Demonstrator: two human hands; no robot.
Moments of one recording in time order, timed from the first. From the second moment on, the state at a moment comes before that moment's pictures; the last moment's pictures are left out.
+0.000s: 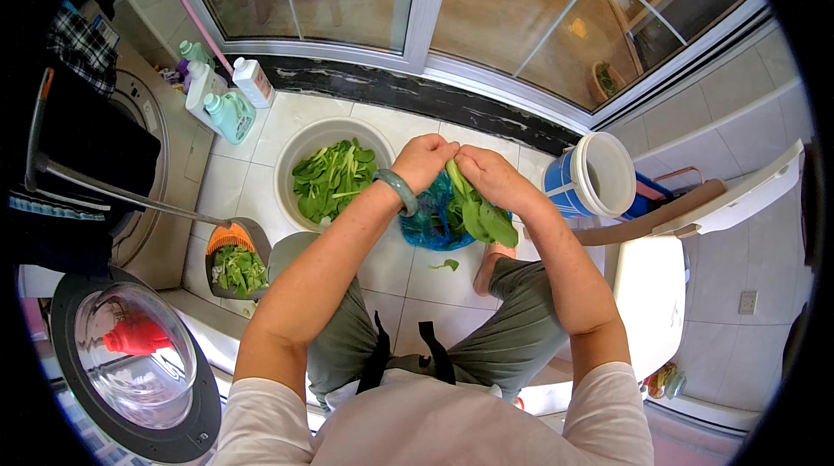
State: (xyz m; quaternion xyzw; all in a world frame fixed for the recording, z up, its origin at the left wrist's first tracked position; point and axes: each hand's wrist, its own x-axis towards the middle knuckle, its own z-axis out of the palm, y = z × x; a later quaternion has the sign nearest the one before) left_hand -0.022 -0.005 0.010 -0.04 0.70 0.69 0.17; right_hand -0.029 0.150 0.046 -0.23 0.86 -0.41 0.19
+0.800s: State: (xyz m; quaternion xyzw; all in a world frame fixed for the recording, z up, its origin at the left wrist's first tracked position) left_hand -0.014 -0.017 0.036 0.03 0.61 0.78 0.15; right_hand -0.033 0.146 0.054 -0.08 0.70 -0.64 0.31
